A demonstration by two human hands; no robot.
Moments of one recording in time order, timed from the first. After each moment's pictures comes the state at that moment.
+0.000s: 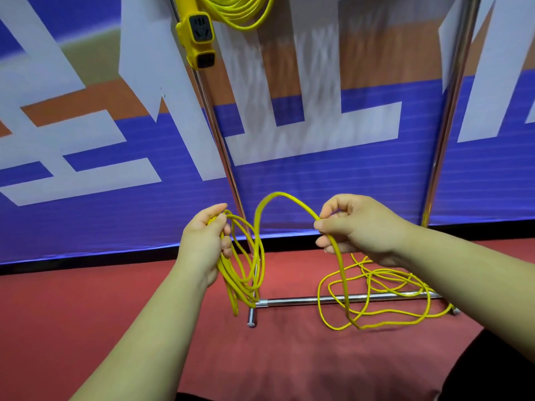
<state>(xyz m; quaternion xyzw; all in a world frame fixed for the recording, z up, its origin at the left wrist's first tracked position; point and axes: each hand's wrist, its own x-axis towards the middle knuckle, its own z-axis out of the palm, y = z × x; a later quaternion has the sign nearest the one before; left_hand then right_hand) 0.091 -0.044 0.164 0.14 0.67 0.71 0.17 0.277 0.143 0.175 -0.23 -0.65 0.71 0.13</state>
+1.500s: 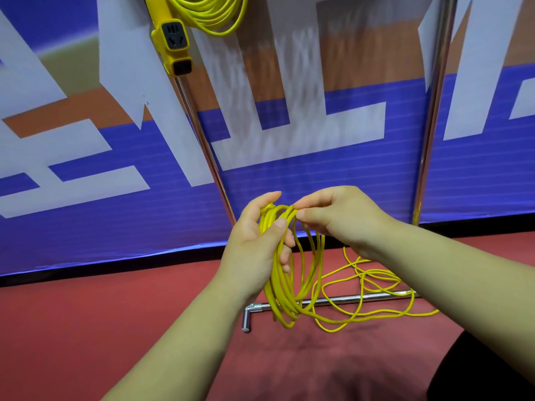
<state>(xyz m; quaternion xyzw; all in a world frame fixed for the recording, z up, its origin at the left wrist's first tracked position) 0.185 0.004 0.182 0.36 0.62 0.65 0.25 0.269 0.154 0.181 -0.23 -0.70 0.63 0.22</state>
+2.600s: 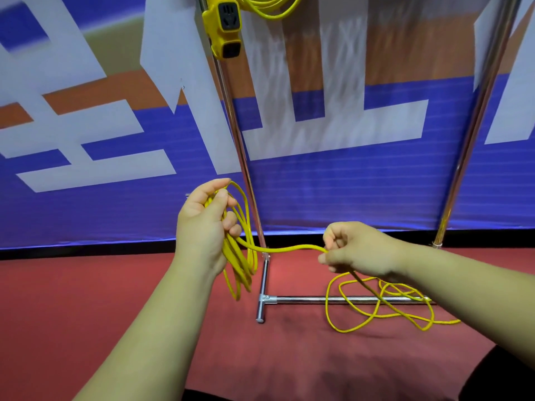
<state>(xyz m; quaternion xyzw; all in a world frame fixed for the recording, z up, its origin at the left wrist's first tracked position) 0.106 -0.061 0.199 0.19 0.57 0.79 0.12 0.248 0.134 0.127 -0.17 -0.76 0.63 0.04</state>
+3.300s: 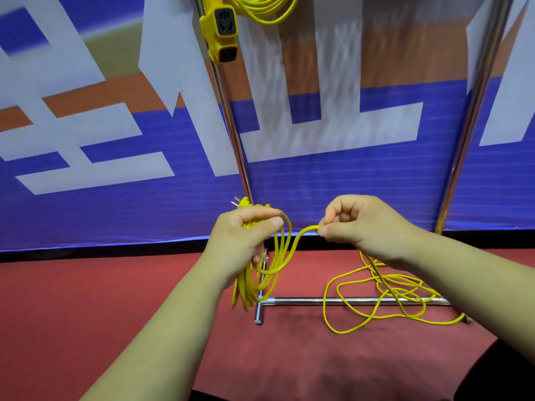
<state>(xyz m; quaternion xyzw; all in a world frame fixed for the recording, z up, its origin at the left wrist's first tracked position) 0.121 -0.049 0.178 0.32 0.71 0.60 0.19 0.264 0.135 0.169 -0.13 -0.74 0.64 0.17</state>
